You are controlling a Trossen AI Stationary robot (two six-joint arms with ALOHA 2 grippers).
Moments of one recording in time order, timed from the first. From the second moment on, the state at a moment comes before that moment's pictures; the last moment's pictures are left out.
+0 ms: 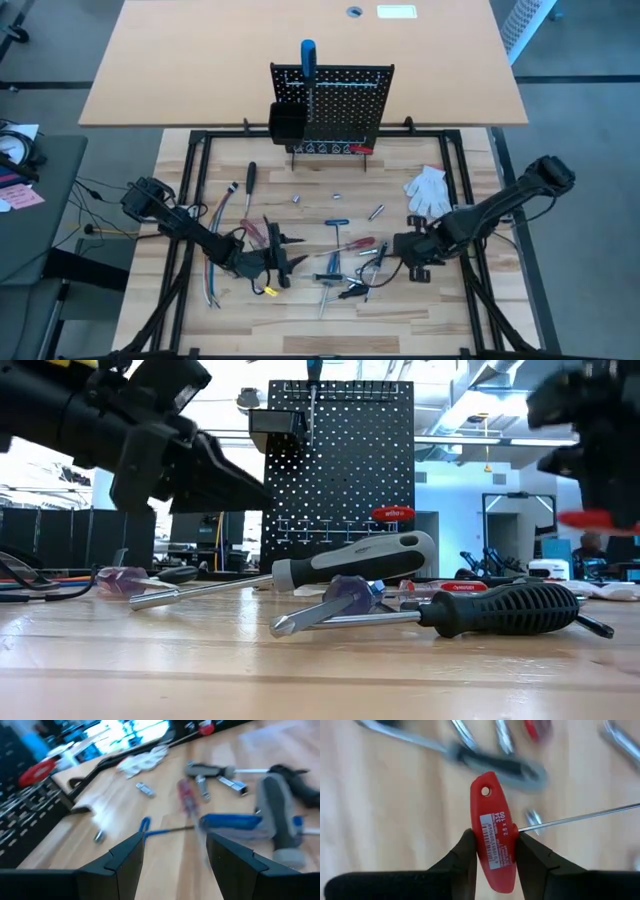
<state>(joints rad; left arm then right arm) -0.49 1.72 0.56 0.84 -0.79 0.14 0.48 1.27 0.80 -0.83 0.13 0.52</state>
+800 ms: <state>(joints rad) -0.40 1.95 1.04 0.79 -0.47 0.69 0.54 1.28 0.81 -0.15 -0.07 0.37</state>
